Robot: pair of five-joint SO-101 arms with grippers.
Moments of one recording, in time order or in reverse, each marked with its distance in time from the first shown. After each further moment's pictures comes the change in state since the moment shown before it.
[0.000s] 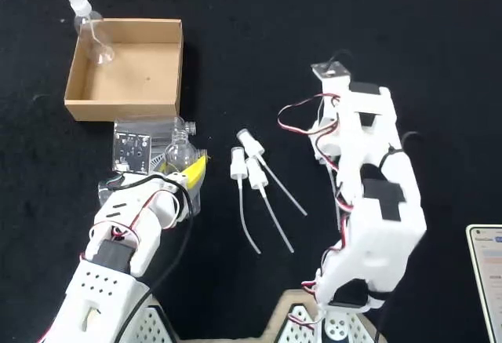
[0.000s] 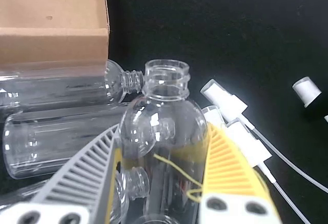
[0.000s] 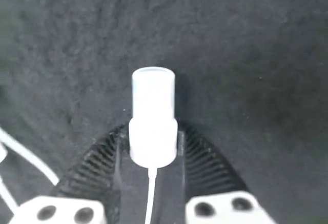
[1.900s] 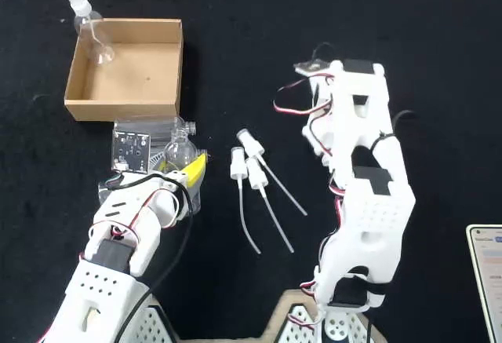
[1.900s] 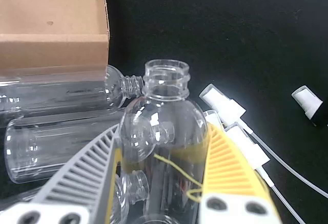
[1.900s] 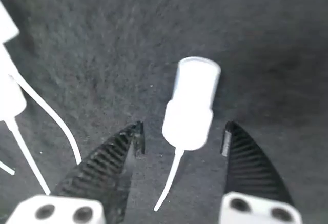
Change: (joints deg) left arm -0.1 0.0 -0.7 0.0 0.0; right arm -1.8 13.5 -19.0 18.9 8.2
